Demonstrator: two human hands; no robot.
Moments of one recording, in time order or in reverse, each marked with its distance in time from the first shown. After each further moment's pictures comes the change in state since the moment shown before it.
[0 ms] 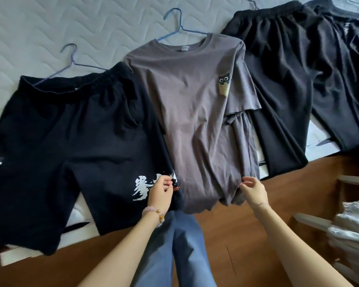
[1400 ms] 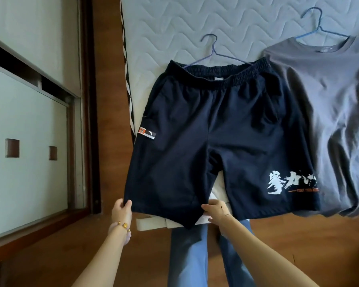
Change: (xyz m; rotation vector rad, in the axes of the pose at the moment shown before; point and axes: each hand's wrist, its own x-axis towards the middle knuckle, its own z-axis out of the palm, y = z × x) left_hand -0.005 -0.295 -0.414 -0.295 0.449 -0.583; right_hand -0.275 -0.115 0.402 -0.023 -0.572 0.204
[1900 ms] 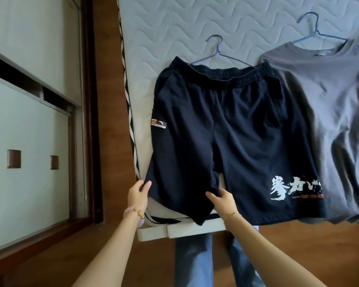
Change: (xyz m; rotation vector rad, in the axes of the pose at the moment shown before) left_hand -0.004 0.063 0.035 0.143 -0.145 0.400; right_hand -0.003 -0.036 -0.012 0.067 0.142 -0.292
